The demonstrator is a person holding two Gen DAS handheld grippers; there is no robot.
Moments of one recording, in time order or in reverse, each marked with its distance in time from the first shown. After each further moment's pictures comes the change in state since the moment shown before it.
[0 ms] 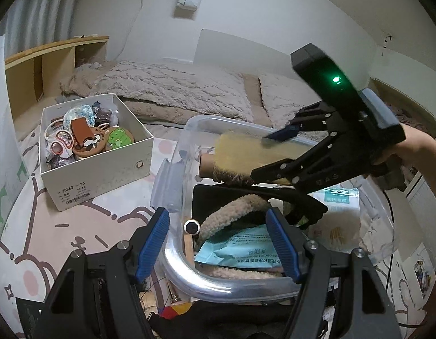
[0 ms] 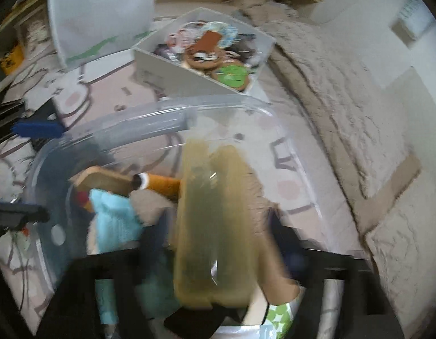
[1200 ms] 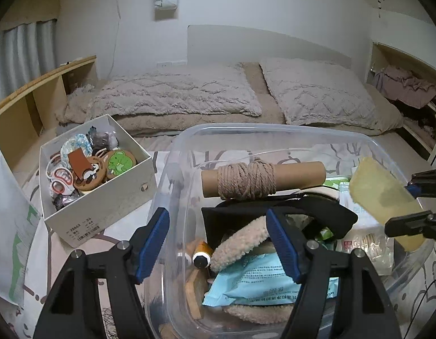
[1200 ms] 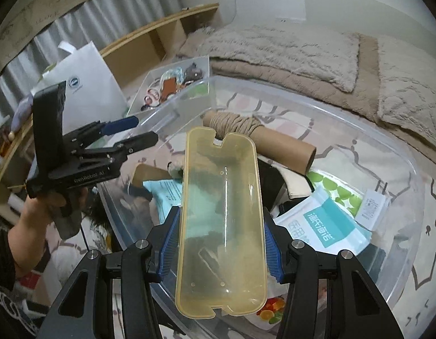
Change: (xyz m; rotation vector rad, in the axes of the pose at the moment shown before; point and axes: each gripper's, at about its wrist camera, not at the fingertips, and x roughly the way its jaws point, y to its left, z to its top) left arm 0.047 -0.022 0.028 0.164 0.033 0.121; right arm -0.072 -0.001 -0.146 0.601 -0.224 0.226
